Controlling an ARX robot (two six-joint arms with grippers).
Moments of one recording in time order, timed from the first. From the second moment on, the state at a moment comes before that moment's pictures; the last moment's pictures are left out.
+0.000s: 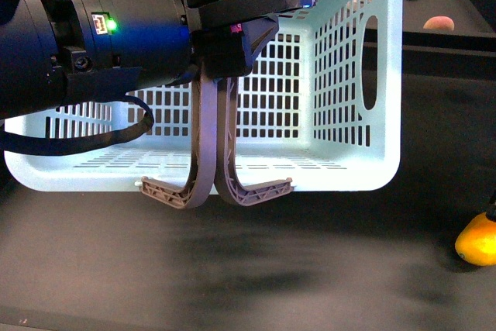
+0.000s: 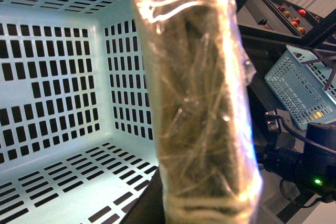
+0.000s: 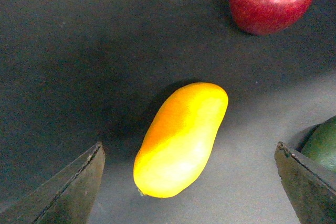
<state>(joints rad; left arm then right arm) -0.46 1.72 0.65 0.88 0.24 -0.35 -0.24 2.34 0.65 0.88 0.11 0.16</state>
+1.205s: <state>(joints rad) -0.46 1.72 0.65 0.88 0.24 -0.35 -0.22 2.72 1.01 0.76 0.17 0.22</state>
